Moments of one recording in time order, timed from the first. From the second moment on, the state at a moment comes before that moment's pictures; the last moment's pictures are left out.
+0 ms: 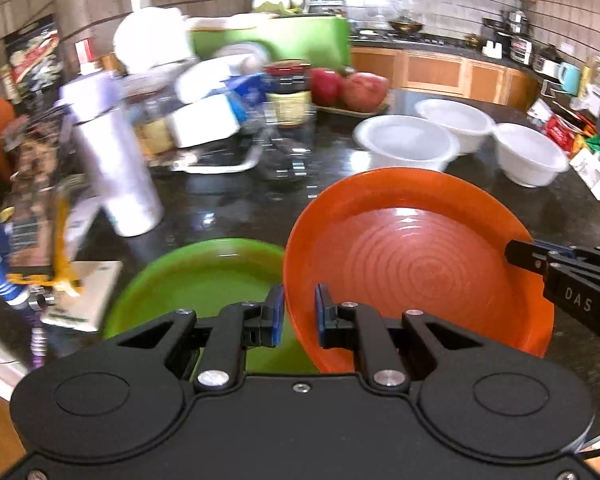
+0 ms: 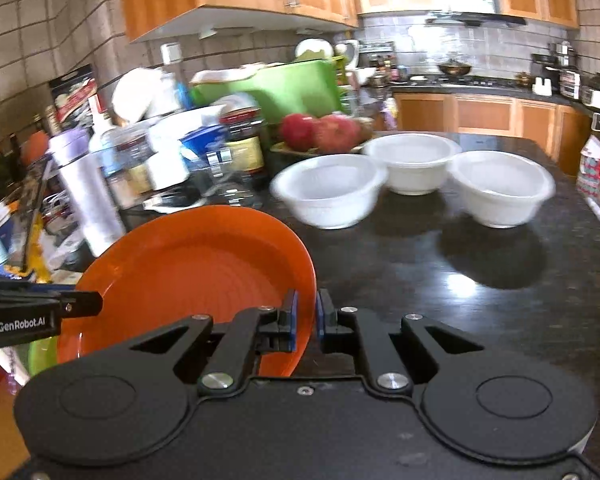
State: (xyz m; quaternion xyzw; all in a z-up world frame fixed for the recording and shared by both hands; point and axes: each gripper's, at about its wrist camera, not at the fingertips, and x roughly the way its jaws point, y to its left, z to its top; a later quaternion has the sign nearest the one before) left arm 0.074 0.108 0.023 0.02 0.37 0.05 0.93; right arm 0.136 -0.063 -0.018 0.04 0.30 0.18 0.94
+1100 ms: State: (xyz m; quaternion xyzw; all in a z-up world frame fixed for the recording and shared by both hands) left arm 0.064 0.249 0.002 0.02 0.37 -0.02 0.93; right arm 0.102 0.072 -0.029 0.02 0.31 0.11 0.94
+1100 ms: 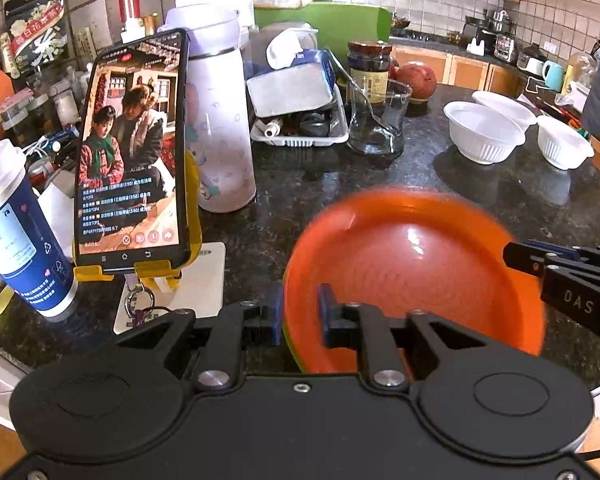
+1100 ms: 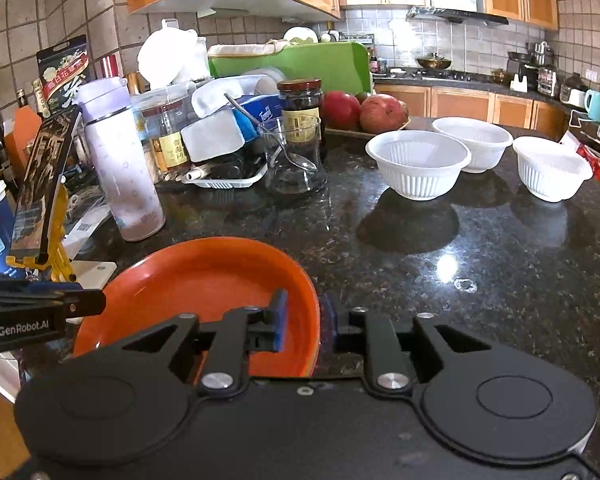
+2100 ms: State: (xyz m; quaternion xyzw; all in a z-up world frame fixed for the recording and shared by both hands) left arm 0.041 0.247 0.007 0.03 0.36 -0.04 0.93; right arm 0.072 0.067 -0.022 0.03 0.30 0.09 0.95
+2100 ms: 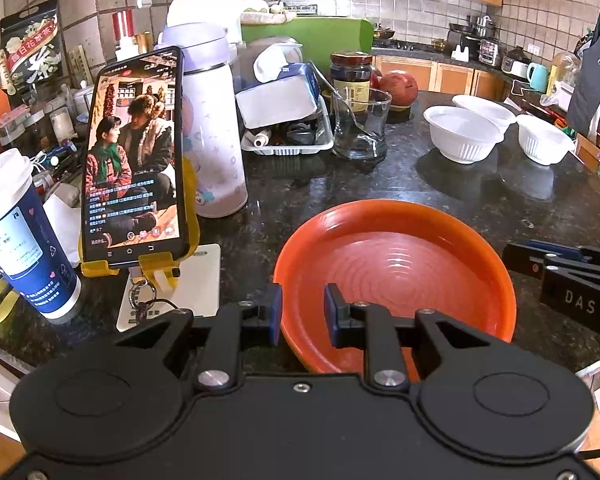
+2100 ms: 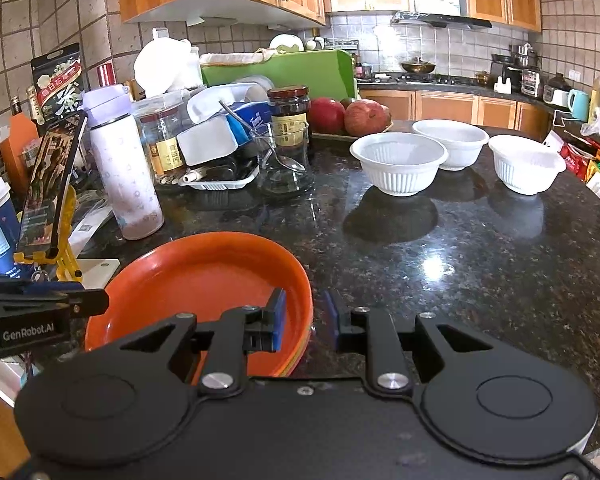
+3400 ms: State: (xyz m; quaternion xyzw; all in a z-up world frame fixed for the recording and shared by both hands) left arm 0.124 0.039 0.028 0.05 0.38 -0.14 0.91; right arm 0.135 -0.195 -0.001 0.05 0.29 0.01 0.95
